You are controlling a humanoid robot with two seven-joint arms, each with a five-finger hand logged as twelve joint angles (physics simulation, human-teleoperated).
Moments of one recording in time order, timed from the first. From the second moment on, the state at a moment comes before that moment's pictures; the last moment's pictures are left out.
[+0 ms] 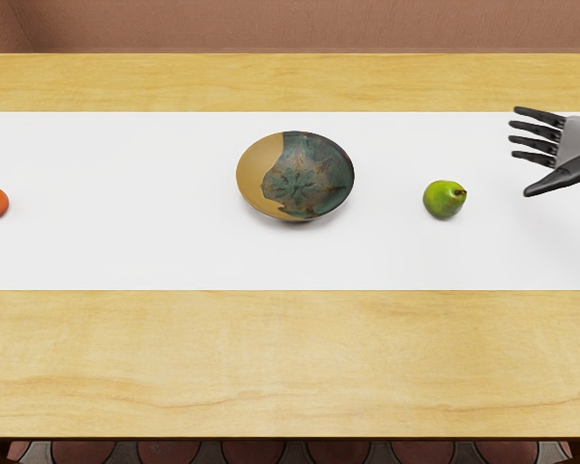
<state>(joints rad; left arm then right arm) 0.00 0.00 0.04 -0.42 -0.06 0.04 0.13 0.96 -0.85 0.22 0.80 0.00 0.61 0.03</state>
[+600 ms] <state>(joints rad) 0.00 0.00 0.04 -0.42 -0.06 0.04 0.13 1.05 -0.88 0.23 1.00 -0.19 0.61 0.03</state>
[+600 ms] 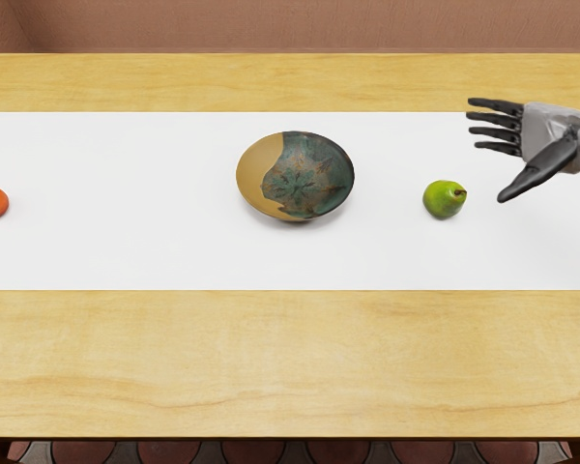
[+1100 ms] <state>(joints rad) 0.00 0.00 0.04 -0.42 -0.06 0.04 0.13 1.06 -0.74 0.17 1.37 -0.82 -0.26 -0.31</state>
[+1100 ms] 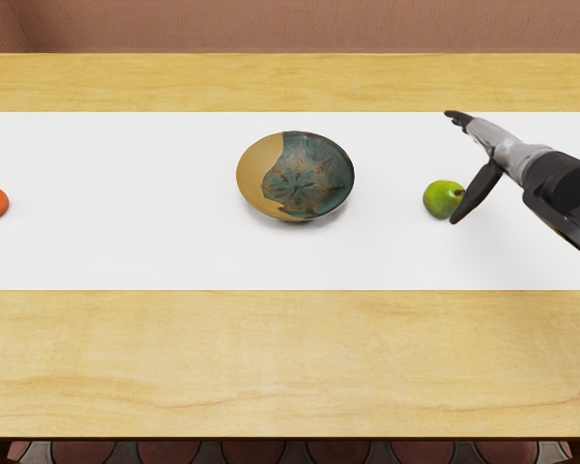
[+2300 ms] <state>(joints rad) 0.00 0.00 0.04 -0.42 -0.06 0.04 0.13 0.98 -0.50 0.03 1.19 -0.87 -0.61 -0.37</state>
